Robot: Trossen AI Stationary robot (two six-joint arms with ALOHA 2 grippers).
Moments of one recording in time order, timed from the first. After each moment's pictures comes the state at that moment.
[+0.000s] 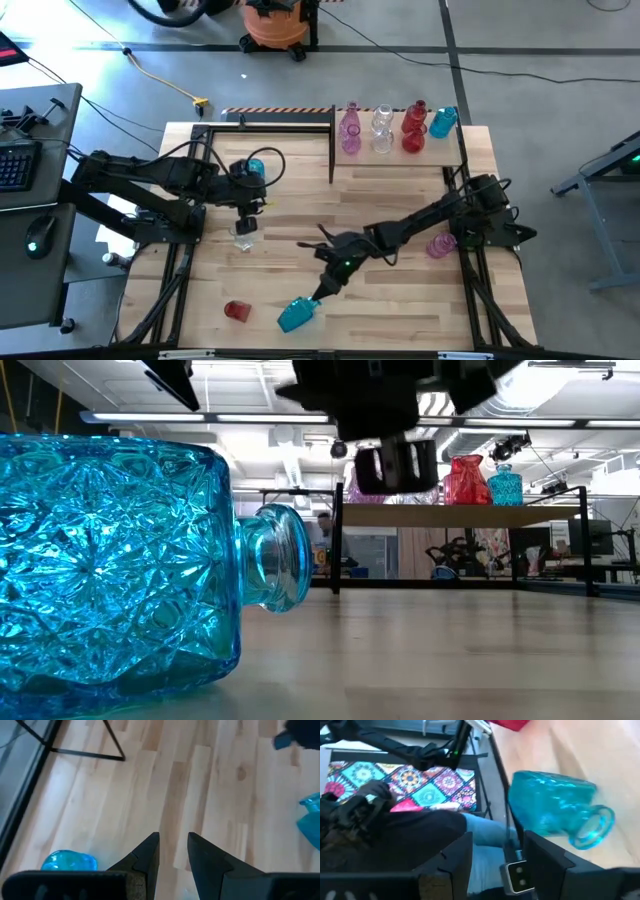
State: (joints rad) left arm -0.15 1.16 1.21 -1.03 -0.29 -0.24; right arm 0.30 1.89 1.12 0.35 -0.44 1.24
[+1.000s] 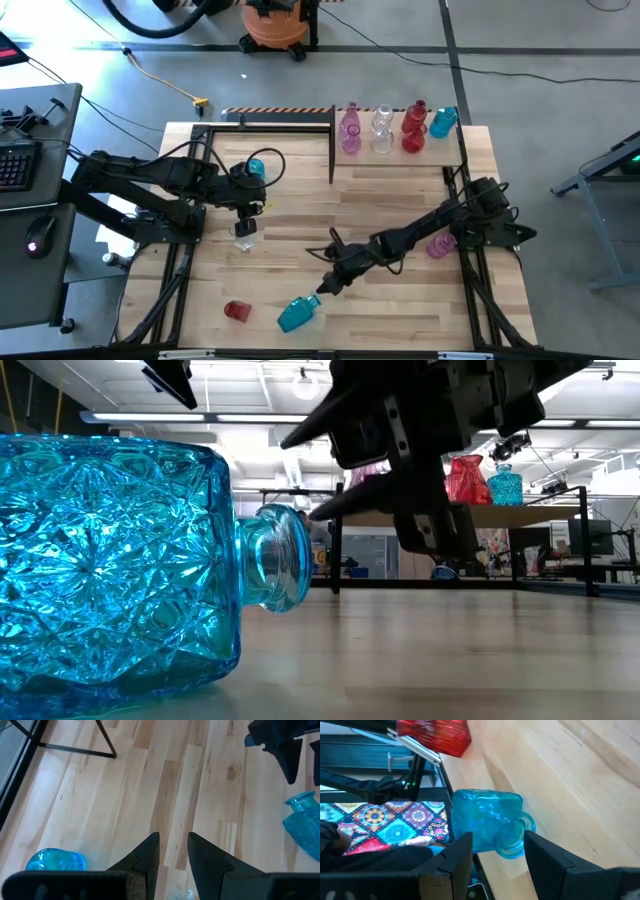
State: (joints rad) left arm -0.15 1.16 1.21 -1.03 -0.24 -0.26; right arm 0.36 1.91 1.02 0.36 -0.17 1.29
